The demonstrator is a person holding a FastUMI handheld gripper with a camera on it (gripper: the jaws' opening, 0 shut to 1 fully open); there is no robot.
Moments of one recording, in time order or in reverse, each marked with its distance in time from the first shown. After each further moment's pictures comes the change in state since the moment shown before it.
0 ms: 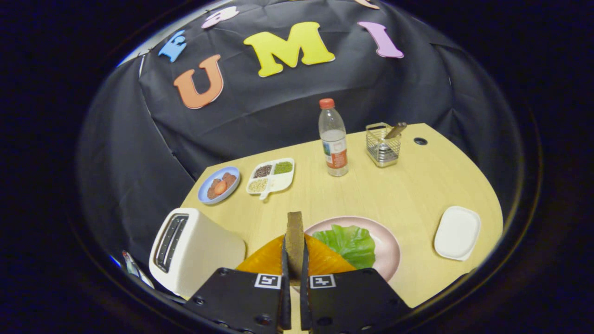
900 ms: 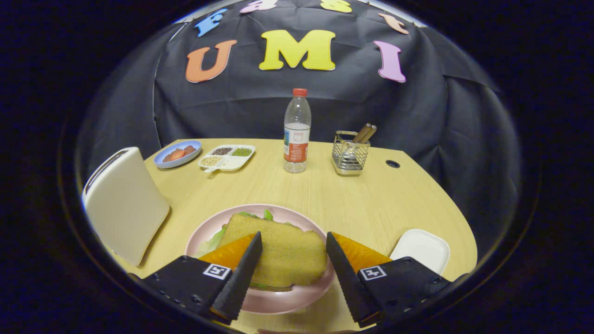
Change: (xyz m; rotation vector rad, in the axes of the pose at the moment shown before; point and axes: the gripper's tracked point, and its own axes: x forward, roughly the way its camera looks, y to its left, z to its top) arm 0.022 -0.083 -0.027 -0.293 -0.136 -0.160
